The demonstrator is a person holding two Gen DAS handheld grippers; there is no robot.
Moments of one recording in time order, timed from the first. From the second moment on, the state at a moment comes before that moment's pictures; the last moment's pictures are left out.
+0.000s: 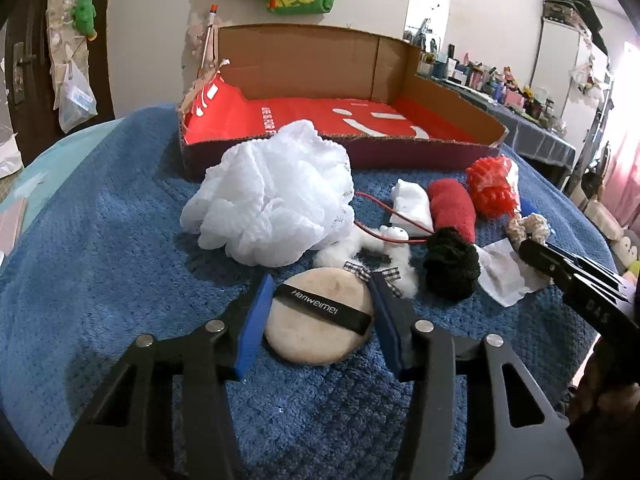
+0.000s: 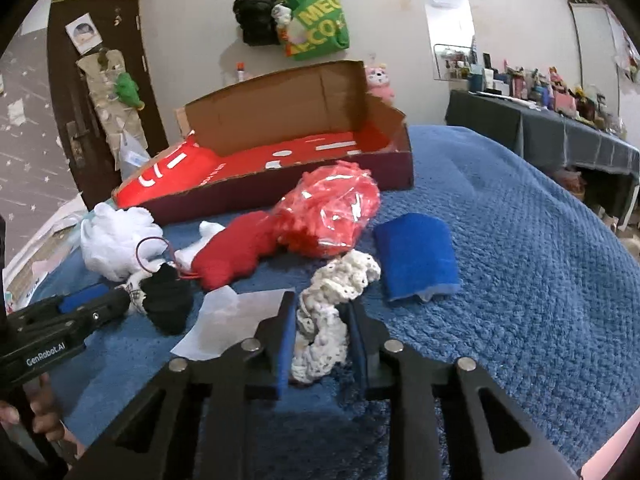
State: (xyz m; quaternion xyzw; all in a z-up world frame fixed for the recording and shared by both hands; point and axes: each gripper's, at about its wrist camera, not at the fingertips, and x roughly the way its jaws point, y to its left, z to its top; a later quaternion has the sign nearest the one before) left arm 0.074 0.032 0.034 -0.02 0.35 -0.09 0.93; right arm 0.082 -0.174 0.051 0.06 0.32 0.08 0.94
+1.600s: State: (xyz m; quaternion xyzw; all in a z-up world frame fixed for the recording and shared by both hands) left arm 0.059 0.038 0.023 -0.04 0.35 -0.08 0.93; right arm 0.063 -0.195 0.049 0.04 0.31 0.06 0.95
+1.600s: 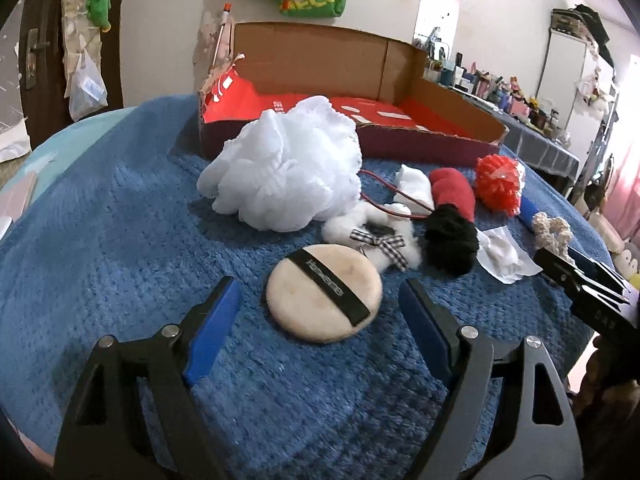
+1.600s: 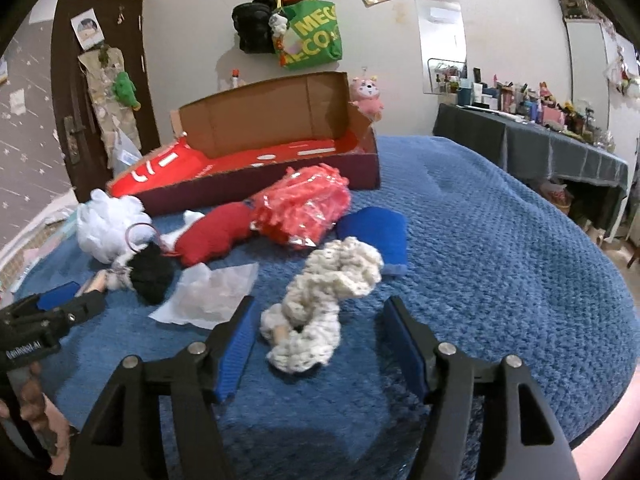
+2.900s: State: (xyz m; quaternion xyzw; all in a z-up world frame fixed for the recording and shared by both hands) left arm 0.140 0.043 0.108 -0.02 0.29 -0.13 0.95; right arm 0.131 -0.184 0.129 0.02 0.22 0.14 0.96
